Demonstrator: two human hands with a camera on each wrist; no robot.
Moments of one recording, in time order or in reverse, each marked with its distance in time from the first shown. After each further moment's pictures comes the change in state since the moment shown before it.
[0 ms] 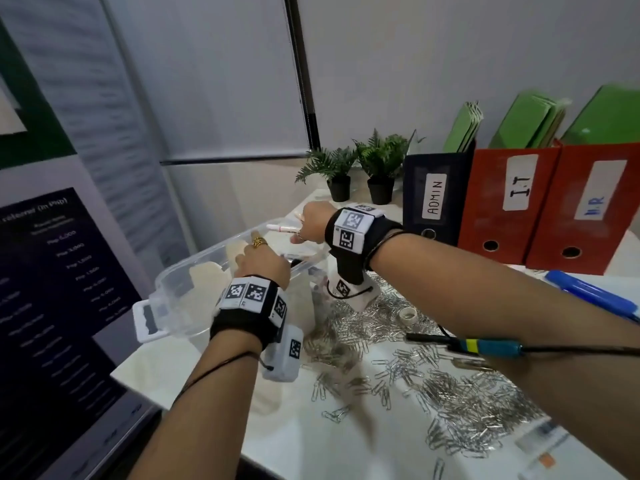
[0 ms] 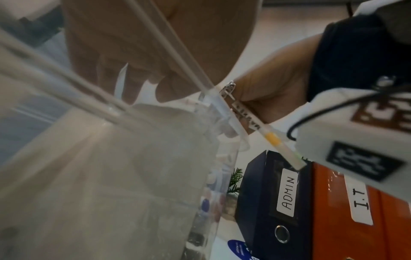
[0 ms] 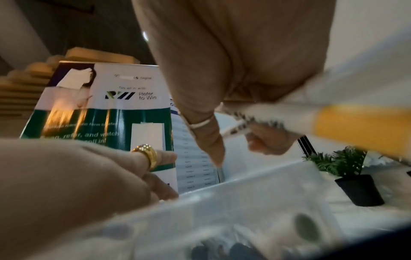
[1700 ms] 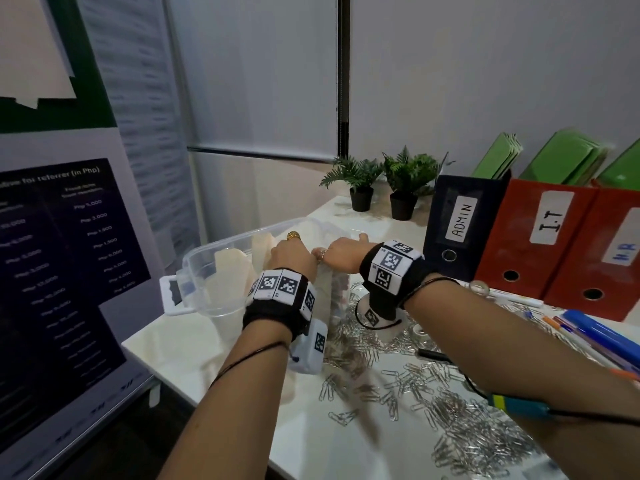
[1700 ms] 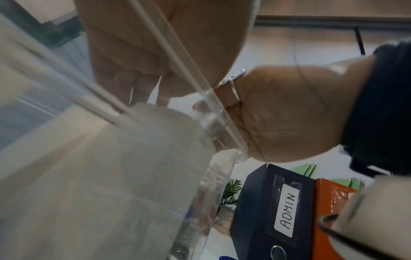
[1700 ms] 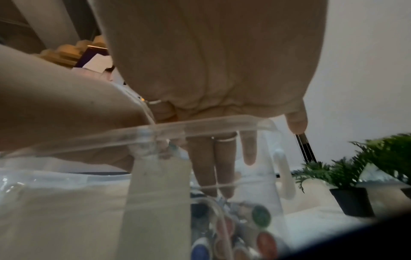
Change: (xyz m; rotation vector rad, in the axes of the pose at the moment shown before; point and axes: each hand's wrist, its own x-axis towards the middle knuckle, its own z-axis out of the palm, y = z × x) left_hand -0.005 0.000 -0.004 -0.132 0.015 0.076; right_hand -0.011 -0.002 0.038 -0.295 -0.241 -0.041
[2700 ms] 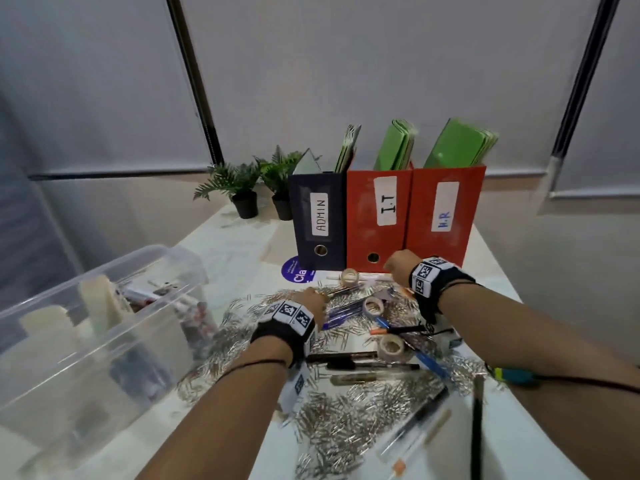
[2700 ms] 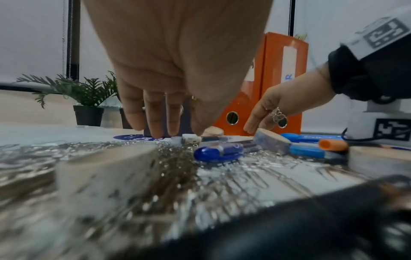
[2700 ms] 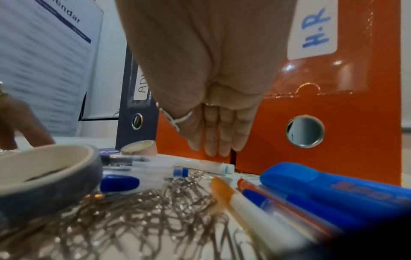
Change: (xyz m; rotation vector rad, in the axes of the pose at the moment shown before) left_hand -0.046 0.159 0.178 0.527 -0.585 0.610; right_hand -0.081 0.322 0.078 0.068 -0.046 0.499
